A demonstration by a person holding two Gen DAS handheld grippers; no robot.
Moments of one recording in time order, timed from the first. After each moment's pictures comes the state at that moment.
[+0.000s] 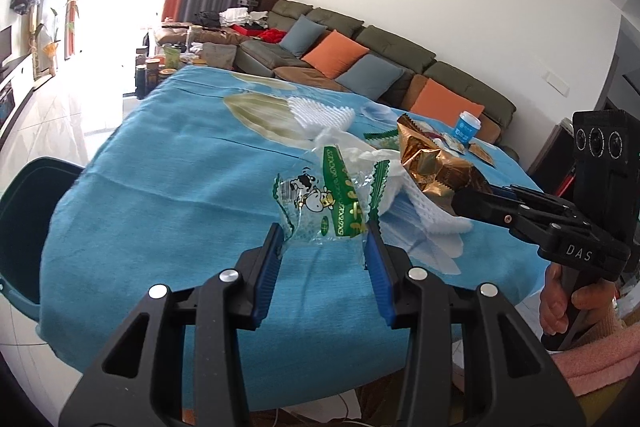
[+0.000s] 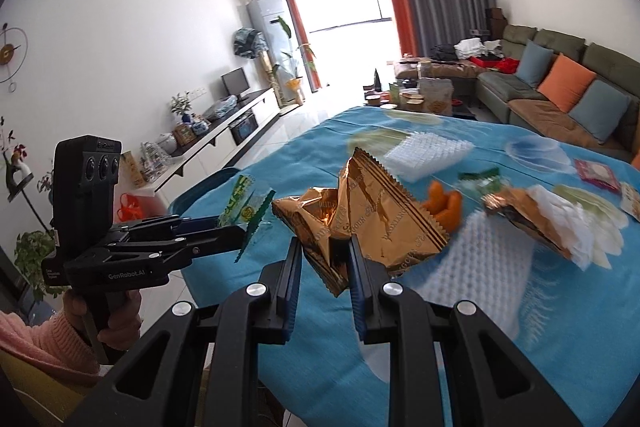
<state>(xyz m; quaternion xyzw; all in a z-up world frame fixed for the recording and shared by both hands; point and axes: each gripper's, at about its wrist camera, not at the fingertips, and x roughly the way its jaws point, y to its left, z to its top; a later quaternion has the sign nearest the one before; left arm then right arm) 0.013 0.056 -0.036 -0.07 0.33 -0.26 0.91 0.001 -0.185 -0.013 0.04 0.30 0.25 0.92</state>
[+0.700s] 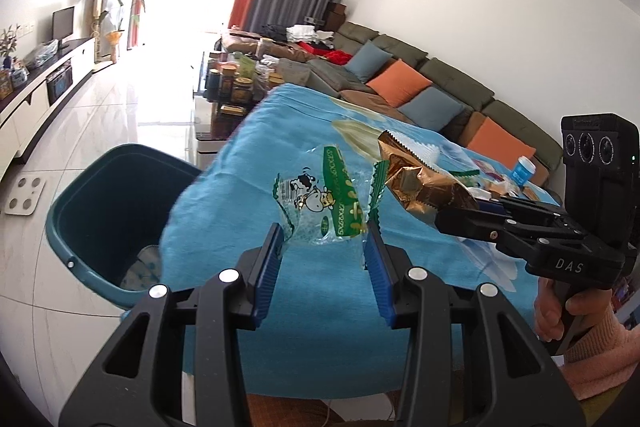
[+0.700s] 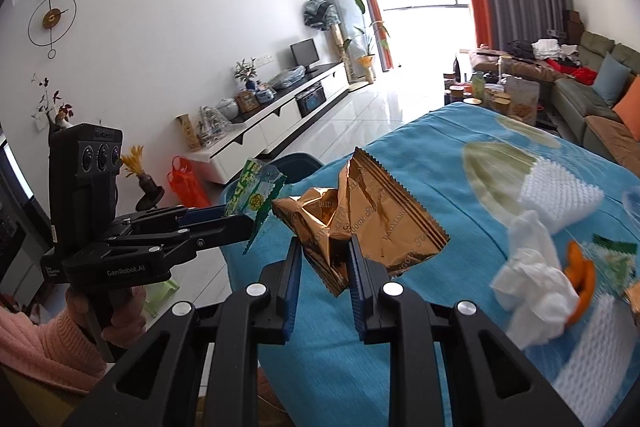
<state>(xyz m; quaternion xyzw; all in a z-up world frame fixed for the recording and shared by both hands) 0.005 0.146 -0.027 -0.11 0.31 -0.15 0.93 0.061 -0.084 -0.010 0.01 0.33 0.37 0.87</state>
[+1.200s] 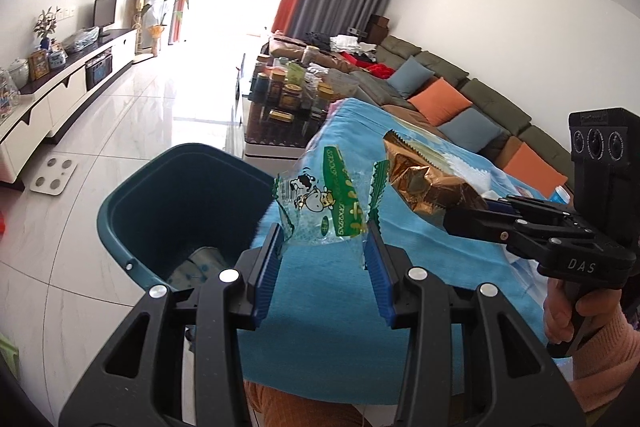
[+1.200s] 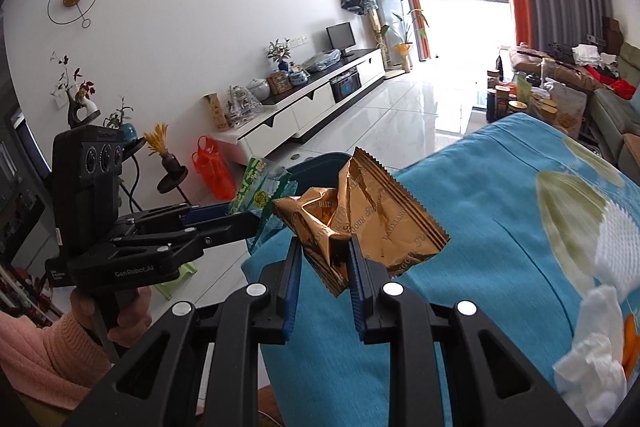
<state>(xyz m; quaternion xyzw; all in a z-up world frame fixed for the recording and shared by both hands) 0.013 0.204 -0.032 -0.14 0.31 -0.07 0.94 0.098 -0.013 -0.009 -0.02 0.34 0.43 0.84</state>
